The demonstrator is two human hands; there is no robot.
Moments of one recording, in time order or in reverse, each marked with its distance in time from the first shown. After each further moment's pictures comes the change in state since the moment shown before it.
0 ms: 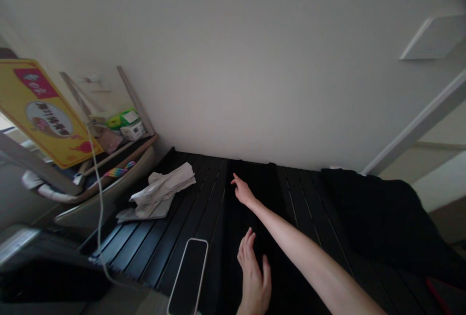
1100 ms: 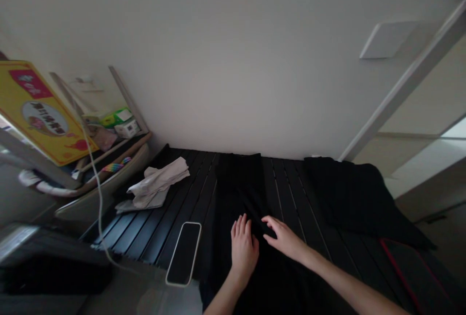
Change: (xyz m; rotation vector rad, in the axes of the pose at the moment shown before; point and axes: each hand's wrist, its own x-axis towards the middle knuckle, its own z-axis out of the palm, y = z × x) left_hand 0.002 0.001 0.011 0.417 -0.161 0.176; right_hand -0.229 -0.002 -0.122 -0.139 -0.270 0.153
